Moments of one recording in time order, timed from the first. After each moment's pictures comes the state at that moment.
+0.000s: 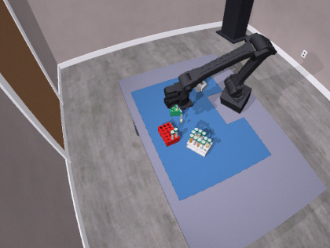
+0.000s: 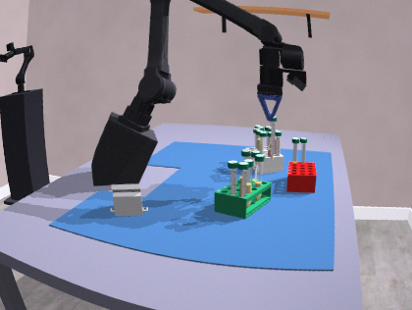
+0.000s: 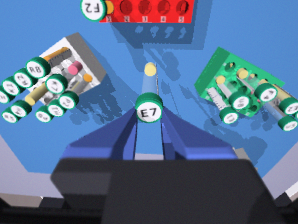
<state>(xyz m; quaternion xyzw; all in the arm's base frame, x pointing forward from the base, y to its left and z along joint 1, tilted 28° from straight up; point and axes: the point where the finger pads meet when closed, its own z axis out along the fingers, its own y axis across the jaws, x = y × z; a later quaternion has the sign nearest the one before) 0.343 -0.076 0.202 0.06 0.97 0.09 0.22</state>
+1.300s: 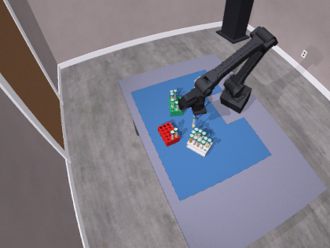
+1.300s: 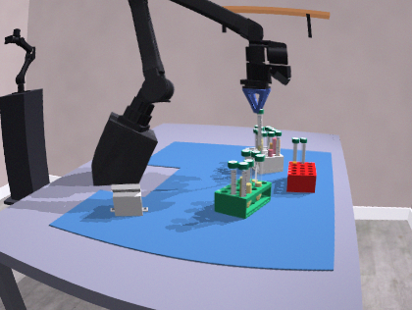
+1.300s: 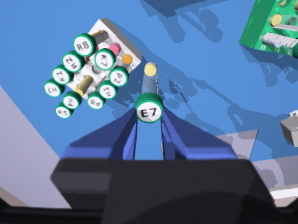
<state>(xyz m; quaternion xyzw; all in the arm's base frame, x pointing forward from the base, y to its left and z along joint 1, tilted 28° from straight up) 0.308 0.002 0.204 0.19 0.95 0.12 0.22</state>
